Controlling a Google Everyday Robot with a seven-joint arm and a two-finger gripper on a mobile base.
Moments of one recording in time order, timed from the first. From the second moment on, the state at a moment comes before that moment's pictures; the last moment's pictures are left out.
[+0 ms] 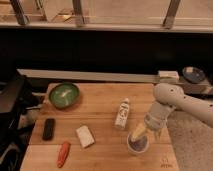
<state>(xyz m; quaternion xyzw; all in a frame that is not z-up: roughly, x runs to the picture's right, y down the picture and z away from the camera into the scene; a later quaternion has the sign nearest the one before) 0.197 0.258 0.702 -0.50 0.24 0.58 0.60</state>
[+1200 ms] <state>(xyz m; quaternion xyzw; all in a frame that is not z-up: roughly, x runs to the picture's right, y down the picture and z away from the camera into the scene) 0.188 0.169 0.725 -0.44 0.19 0.67 0.57</state>
